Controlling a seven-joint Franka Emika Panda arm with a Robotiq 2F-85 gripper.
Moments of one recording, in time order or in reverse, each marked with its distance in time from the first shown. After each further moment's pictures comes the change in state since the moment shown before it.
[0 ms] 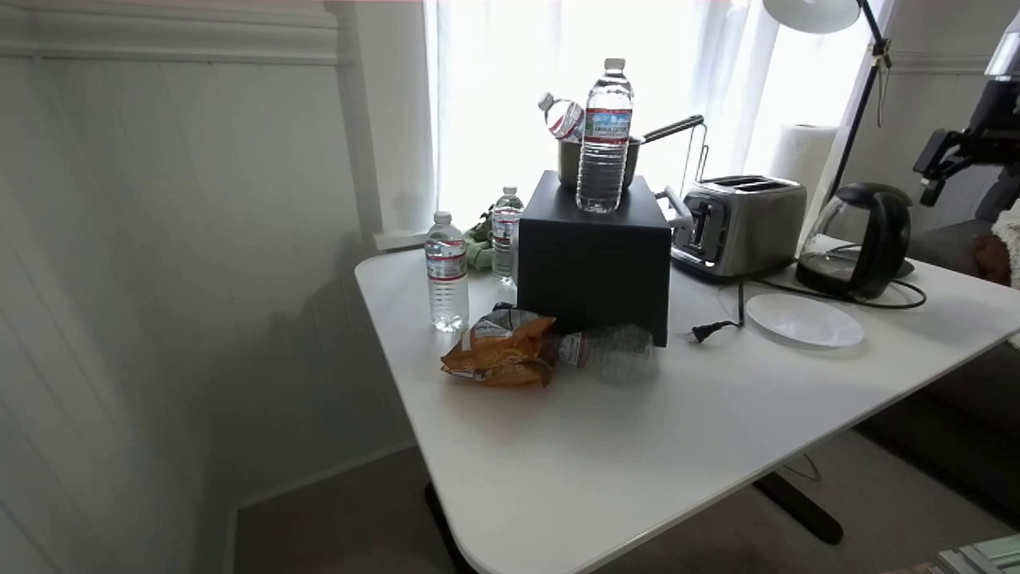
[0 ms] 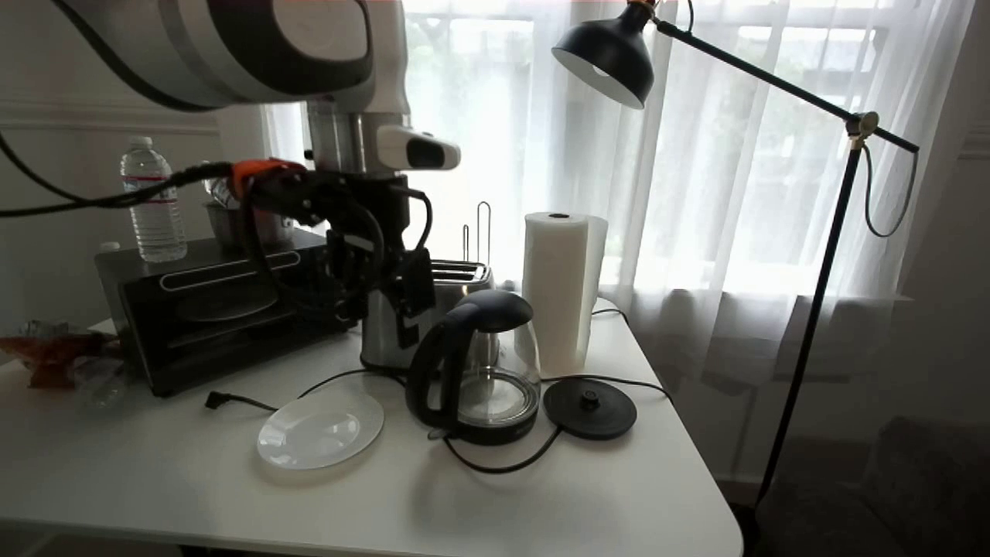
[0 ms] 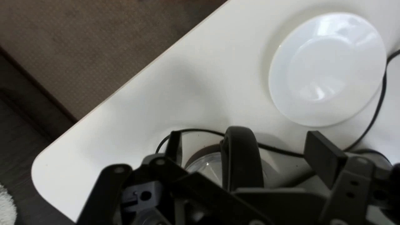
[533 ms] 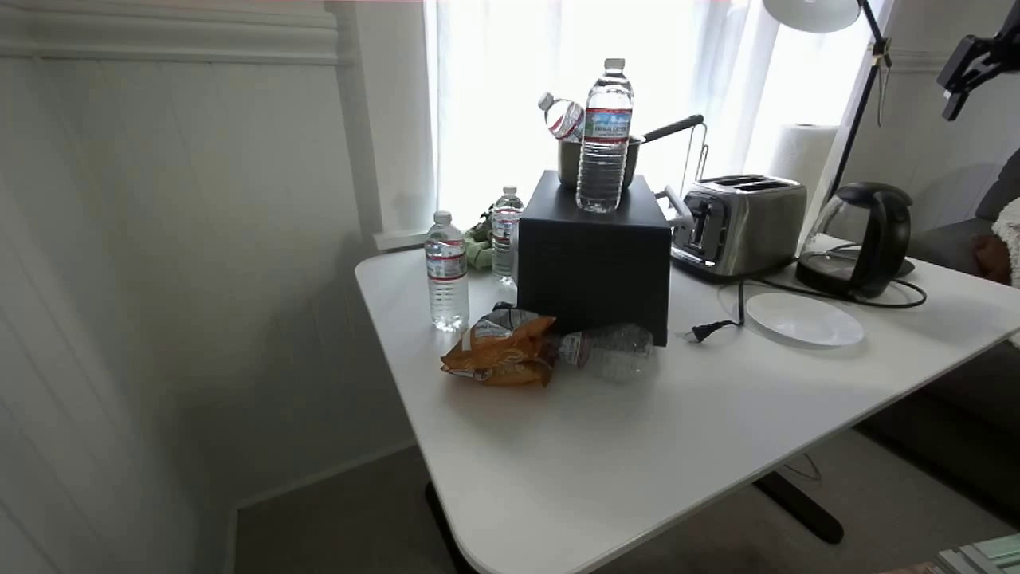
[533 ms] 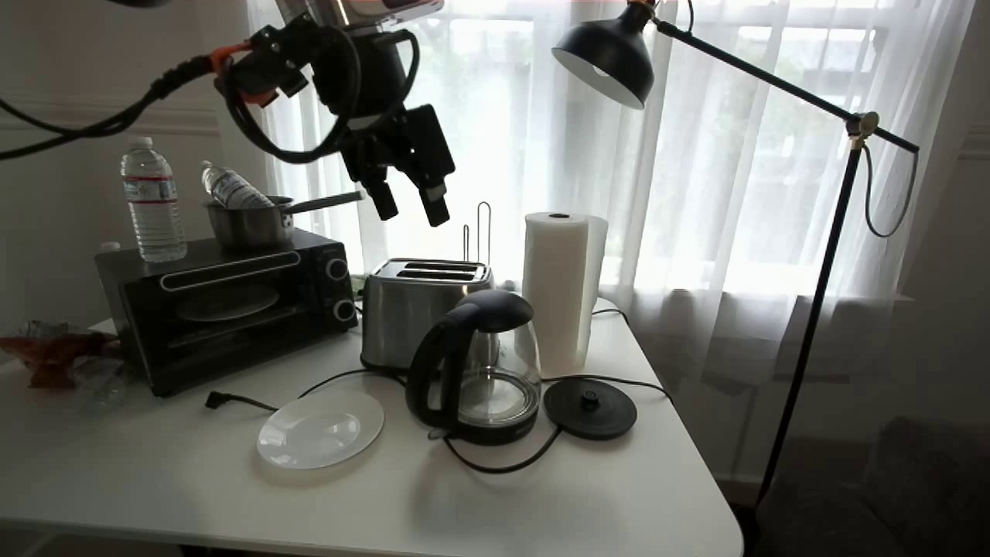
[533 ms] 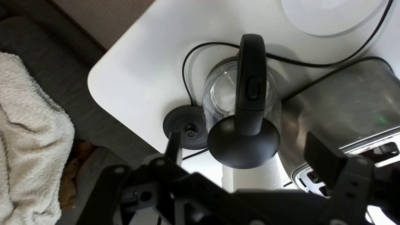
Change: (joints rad) arm -0.059 -0.160 0.091 0.097 -0.138 -0.031 0.135
